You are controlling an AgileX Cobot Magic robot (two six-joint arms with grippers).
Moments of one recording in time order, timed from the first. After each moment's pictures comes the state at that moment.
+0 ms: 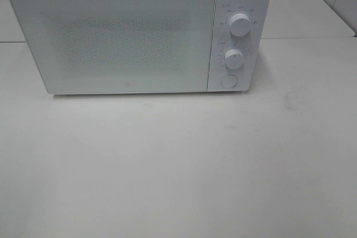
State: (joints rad) left arm 0.04 0.00 -0.50 -0.08 1.05 0.05; right arm 0.08 0.01 -0.53 -0.05 1.04 0.17
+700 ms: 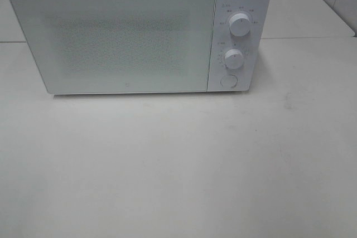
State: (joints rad) left arm 0.04 0.00 -0.50 -0.08 1.05 0.05; right arm 0.08 0.30 -0.56 -0.04 0.68 0.17
